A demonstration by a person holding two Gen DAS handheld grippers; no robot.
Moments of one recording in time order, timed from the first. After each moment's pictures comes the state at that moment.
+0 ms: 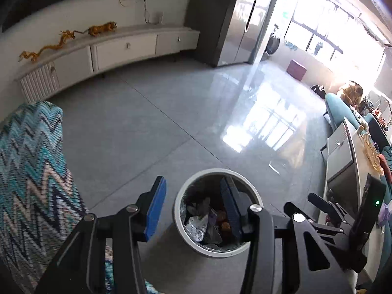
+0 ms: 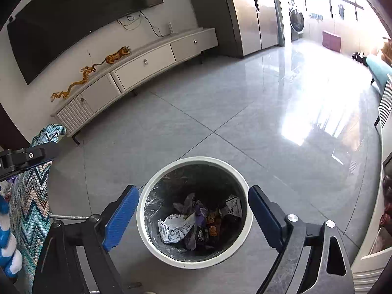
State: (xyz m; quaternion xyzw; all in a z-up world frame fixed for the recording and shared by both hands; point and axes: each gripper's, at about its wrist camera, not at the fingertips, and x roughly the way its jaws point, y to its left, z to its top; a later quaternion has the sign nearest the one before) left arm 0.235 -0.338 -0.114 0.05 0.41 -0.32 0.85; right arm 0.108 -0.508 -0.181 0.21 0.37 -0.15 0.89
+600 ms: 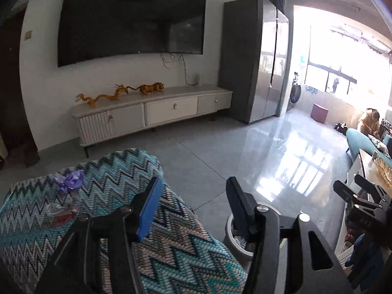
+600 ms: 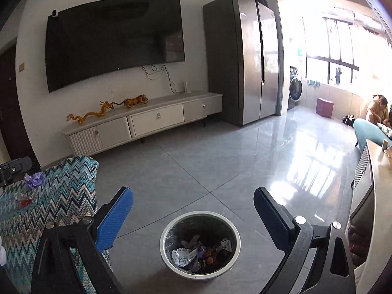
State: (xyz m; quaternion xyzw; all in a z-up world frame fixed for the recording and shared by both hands) left arm 0.141 -0.162 0.010 0.03 0.26 -0.22 0.94; right arm 0.044 -0.406 -0.031 0.08 0.23 -0.19 0.95
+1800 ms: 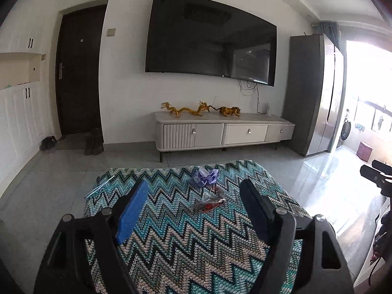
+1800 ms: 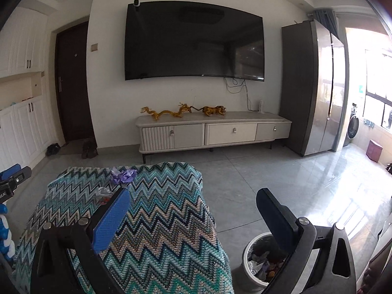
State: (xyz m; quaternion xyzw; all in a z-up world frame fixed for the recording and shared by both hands) left arm 0.104 0.132 0.025 -0.02 0.21 -0.06 0.98; right arm 0.090 -0.191 0.033 0.01 0.22 0.00 0.98
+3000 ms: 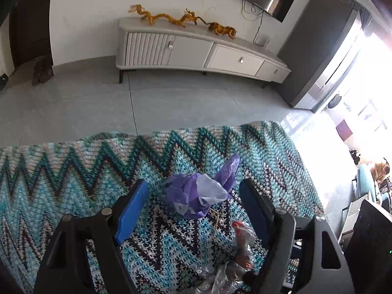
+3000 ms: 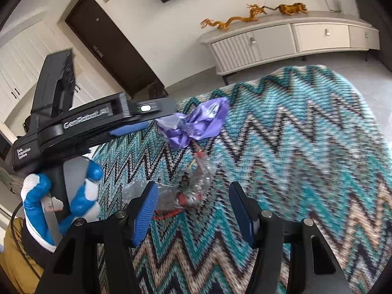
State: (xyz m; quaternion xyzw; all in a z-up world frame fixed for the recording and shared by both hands) left arm 0.428 0.093 -0.121 -0.08 0.47 -0.16 0.86; right arm 0.354 -0.058 -0.140 0.16 0.43 0.24 0.85
